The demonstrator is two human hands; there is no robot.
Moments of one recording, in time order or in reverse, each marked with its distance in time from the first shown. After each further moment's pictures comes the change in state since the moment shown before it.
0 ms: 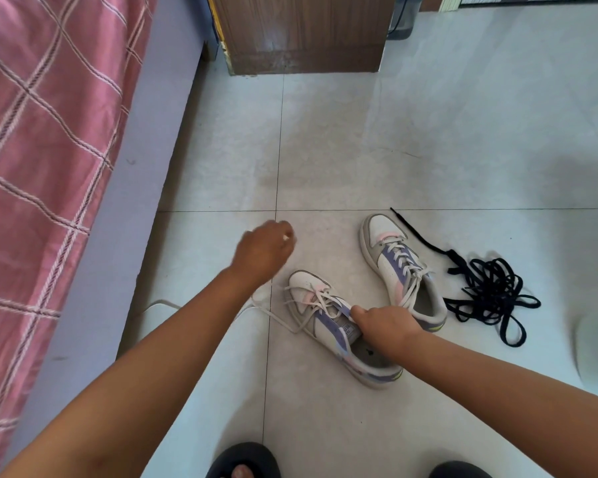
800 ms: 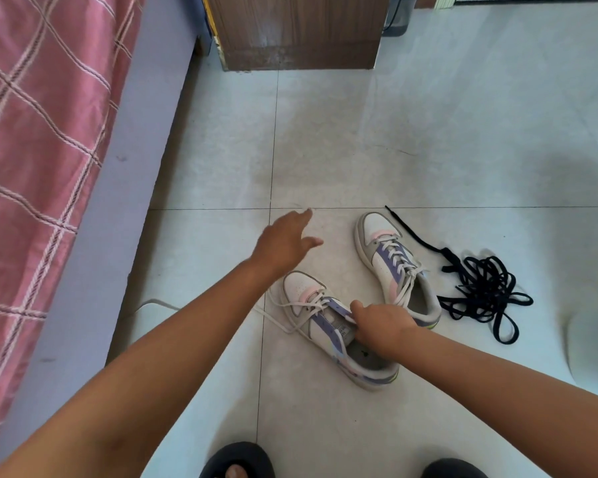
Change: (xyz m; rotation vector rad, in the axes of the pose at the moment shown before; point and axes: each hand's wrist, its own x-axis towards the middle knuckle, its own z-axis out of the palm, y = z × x) left_hand 0.014 0.034 0.006 -0.228 -0.106 0.015; right_hand -0.004 -0.001 -0.008 0.154 -0.037 0.068
